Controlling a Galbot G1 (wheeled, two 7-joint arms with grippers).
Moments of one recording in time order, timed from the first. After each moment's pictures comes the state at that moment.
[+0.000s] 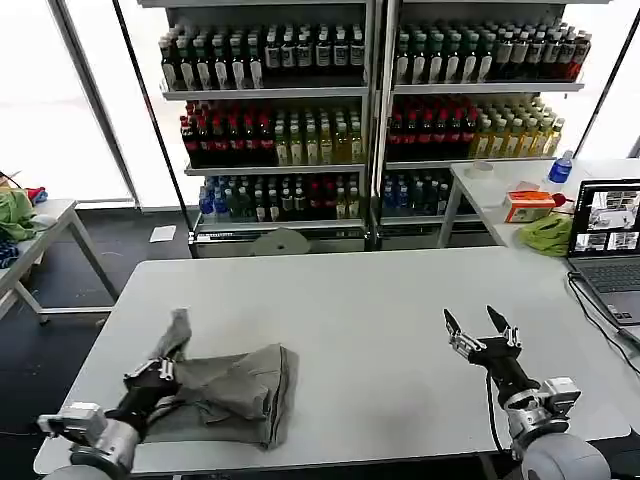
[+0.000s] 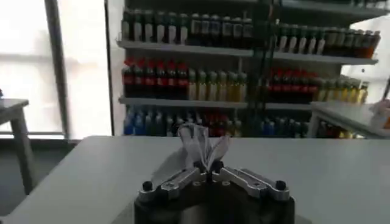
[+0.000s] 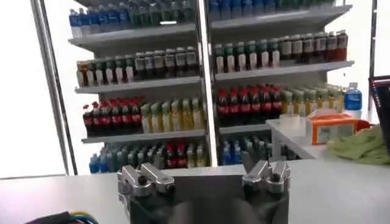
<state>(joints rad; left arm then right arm) 1.60 -1.04 -0.62 -2.23 -0.64 0.36 -0.14 -1.46 1.08 0.63 2.11 0.57 -0.21 0.05</state>
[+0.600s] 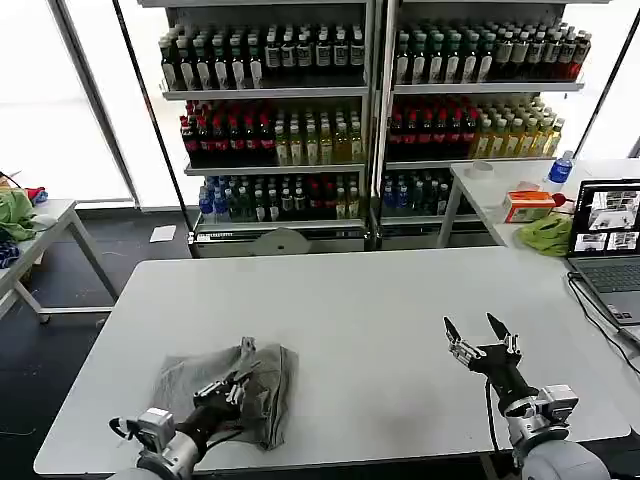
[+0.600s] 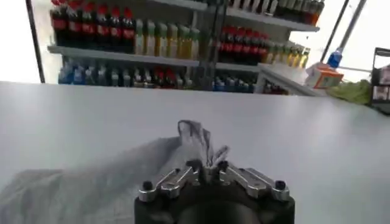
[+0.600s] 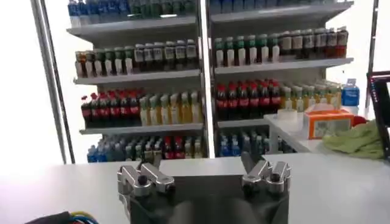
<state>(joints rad) 1.50 -0.96 -0.35 -2.17 -0.70 0.39 -0.17 -1.47 1.08 0.63 2.10 0.55 -0.21 0.04</state>
